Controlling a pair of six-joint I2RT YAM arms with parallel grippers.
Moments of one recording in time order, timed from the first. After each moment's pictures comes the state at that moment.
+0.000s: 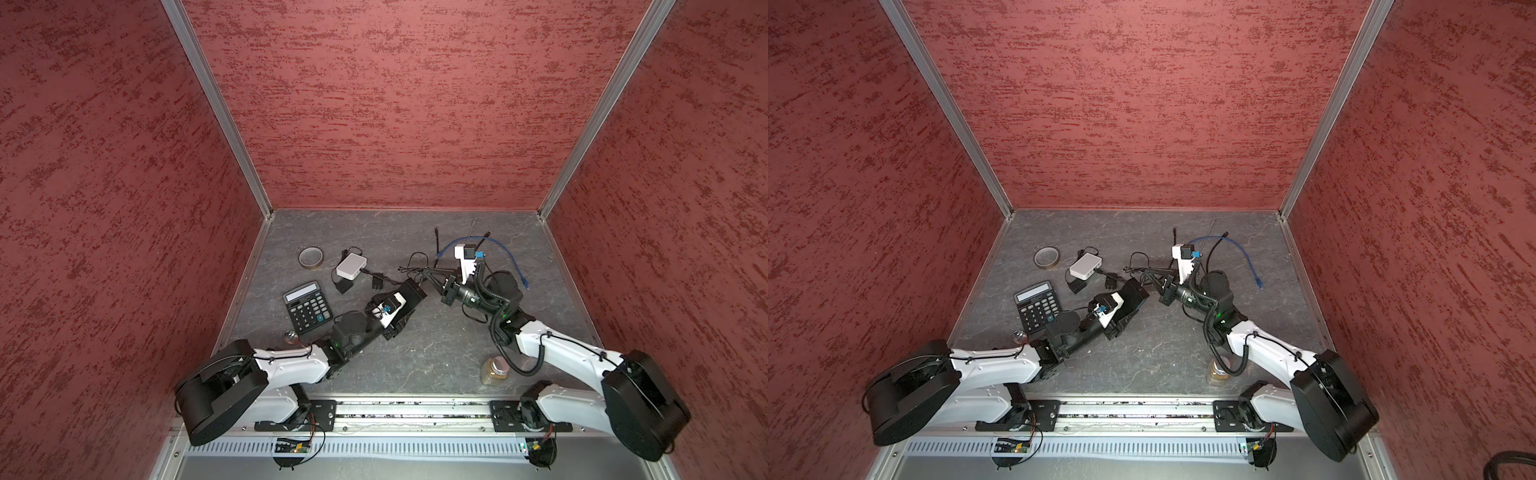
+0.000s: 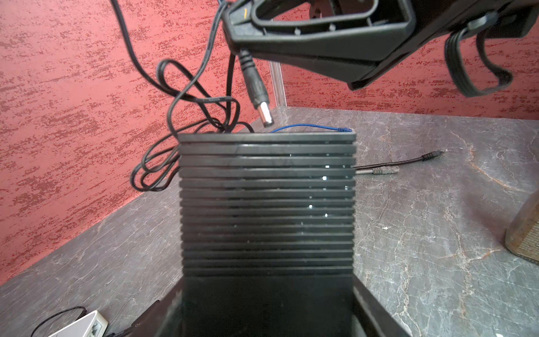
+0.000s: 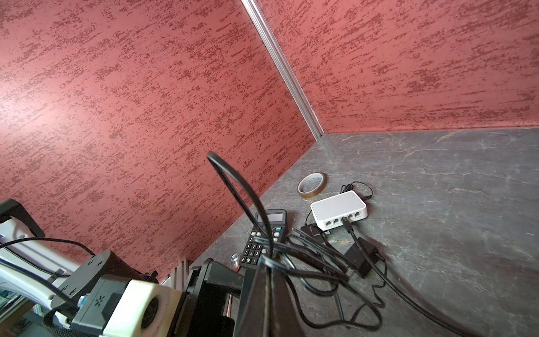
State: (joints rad) left arm -0.87 1.27 0.29 0.87 -0.07 0.21; right arm 0.57 1.22 0.54 0.76 -0.48 0.62
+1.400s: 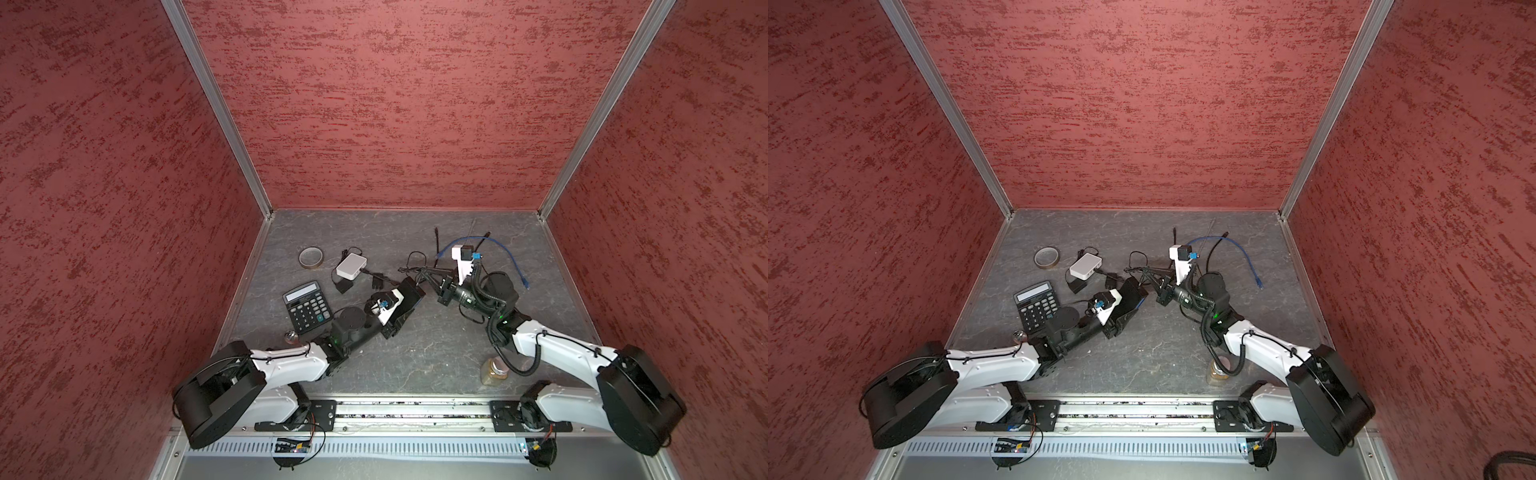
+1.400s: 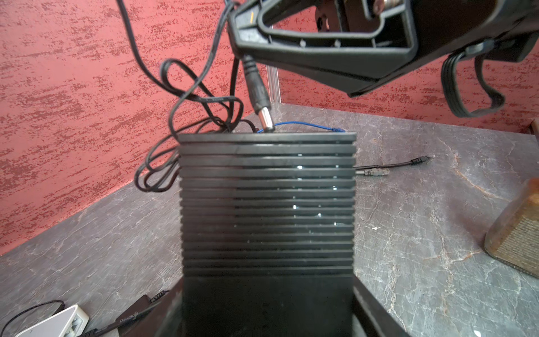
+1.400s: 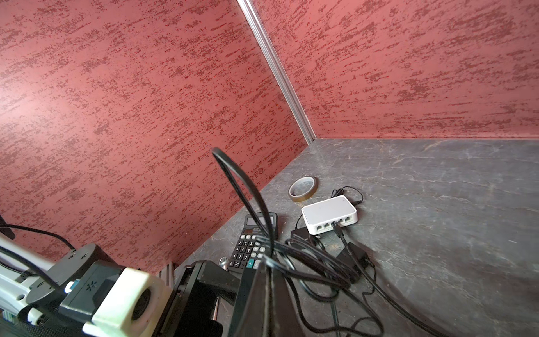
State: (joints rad) left arm -0.84 1.25 0.30 0.82 -0.01 0.14; right arm 0.59 1.25 0.53 0.78 -0.41 0.57
